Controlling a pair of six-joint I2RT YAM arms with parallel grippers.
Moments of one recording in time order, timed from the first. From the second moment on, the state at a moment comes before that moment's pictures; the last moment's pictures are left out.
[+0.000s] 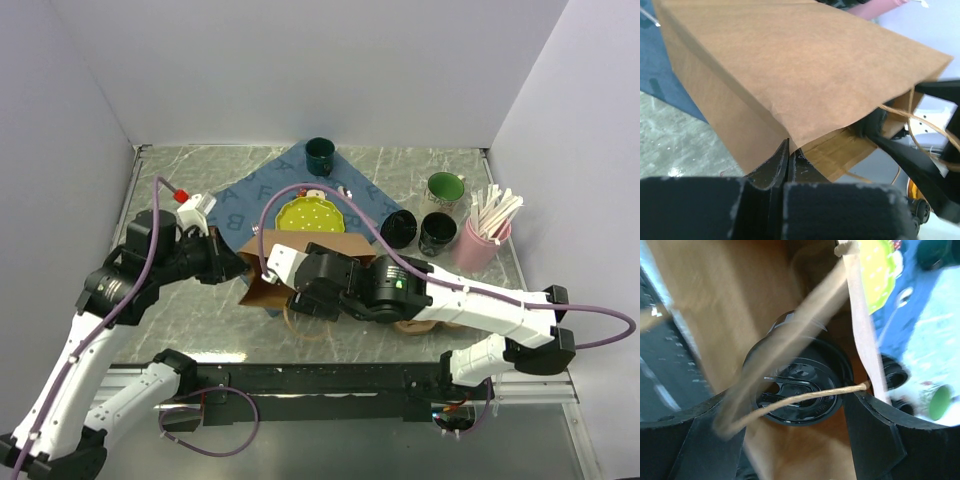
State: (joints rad) left arm -0.40 0.81 1.13 -0.88 0.41 -0.52; right arm 1.37 1.41 1.60 -1.10 0.46 -0.09
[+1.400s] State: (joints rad) left arm -0.42 0.73 1.11 -0.86 0.49 -0.54; right arm 1.42 1.26 1.37 -0.83 0.40 -0.59
